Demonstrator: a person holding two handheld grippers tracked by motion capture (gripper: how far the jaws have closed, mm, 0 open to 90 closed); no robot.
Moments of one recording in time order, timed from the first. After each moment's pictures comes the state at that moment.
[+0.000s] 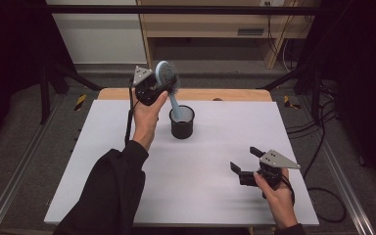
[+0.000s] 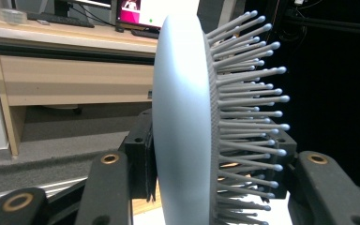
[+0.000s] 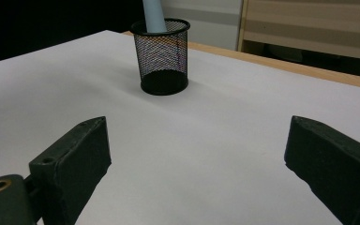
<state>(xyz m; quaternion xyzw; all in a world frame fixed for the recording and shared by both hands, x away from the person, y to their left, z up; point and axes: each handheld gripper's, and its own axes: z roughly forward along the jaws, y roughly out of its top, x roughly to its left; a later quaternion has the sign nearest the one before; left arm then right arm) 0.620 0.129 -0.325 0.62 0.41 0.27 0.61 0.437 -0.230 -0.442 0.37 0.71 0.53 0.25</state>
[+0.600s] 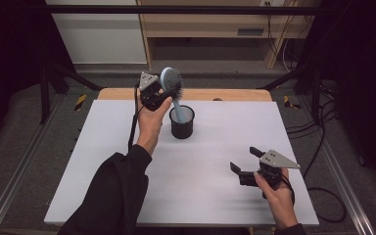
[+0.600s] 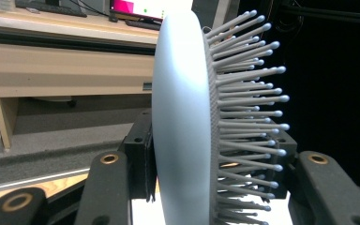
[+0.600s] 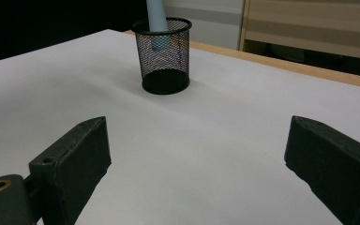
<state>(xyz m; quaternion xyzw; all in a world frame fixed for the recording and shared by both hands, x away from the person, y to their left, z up) 0.616 0.118 -0.342 0.63 0.41 0.26 0.61 0.437 -0.230 -0.442 0.37 0.72 0.53 0.25</state>
